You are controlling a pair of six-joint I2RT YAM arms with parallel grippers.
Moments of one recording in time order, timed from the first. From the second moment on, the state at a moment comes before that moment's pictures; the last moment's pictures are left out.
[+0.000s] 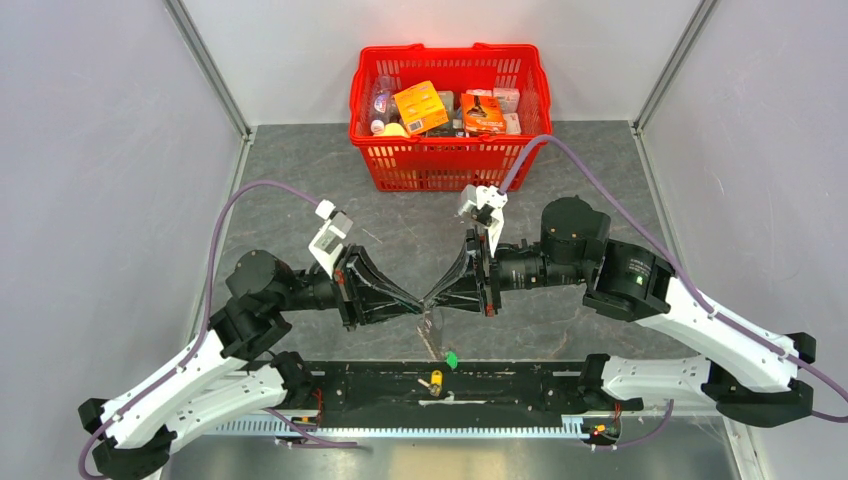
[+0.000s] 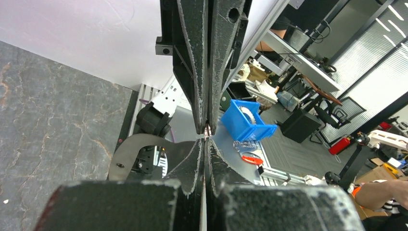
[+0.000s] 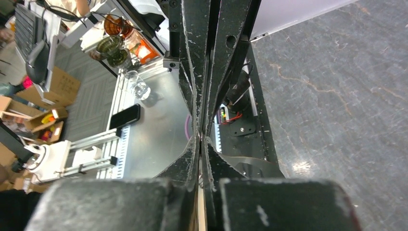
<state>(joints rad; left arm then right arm) -0.90 0.65 0.83 0.08 0.66 -0.67 1.11 1.06 1.40 -0.49 -0.47 0.35</state>
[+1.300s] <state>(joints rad) -0.90 0.67 0.82 0.17 0.63 -0.68 1.12 0.91 1.16 -0.11 -0.34 0.52</state>
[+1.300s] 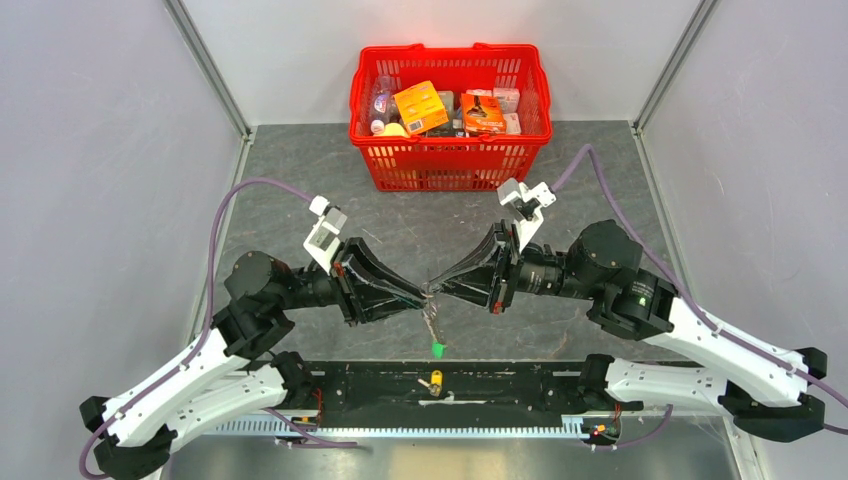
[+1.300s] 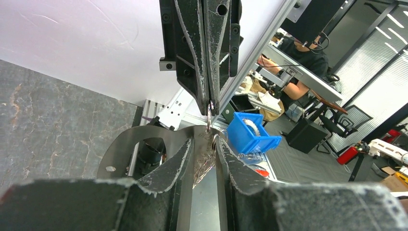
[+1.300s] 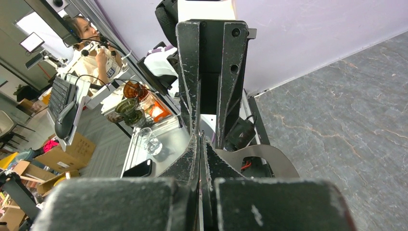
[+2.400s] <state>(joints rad) -0.90 0.68 0.82 0.19 0.61 -0.69 1.12 0.90 1.09 -0.04 -0.36 0.53</state>
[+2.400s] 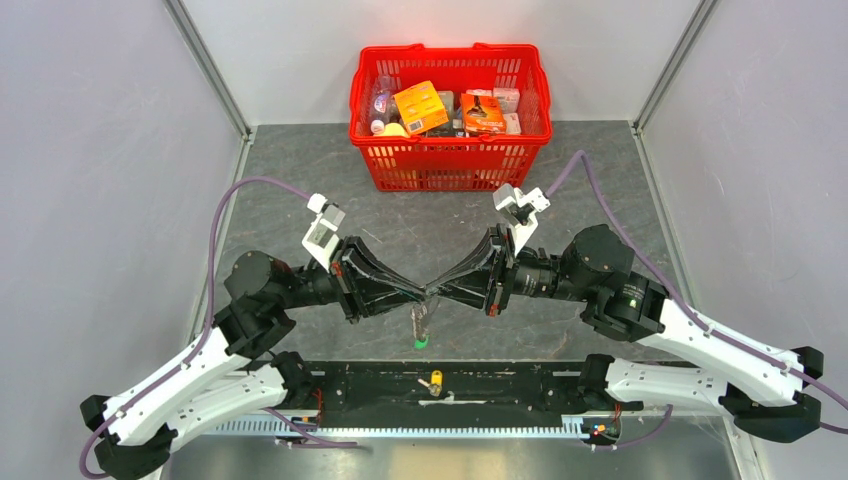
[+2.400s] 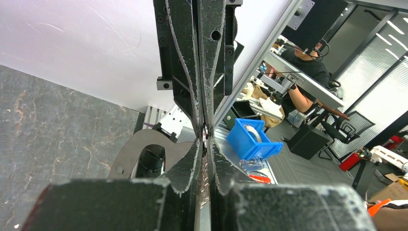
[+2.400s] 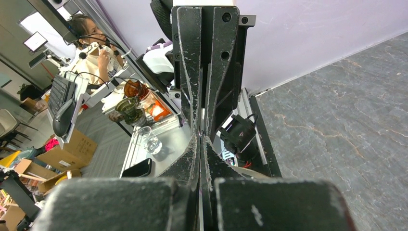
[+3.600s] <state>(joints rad) -0.90 0.65 0.82 0.04 0.52 -0.65 1.12 0.77 1.08 -0.19 -0.27 0.51</state>
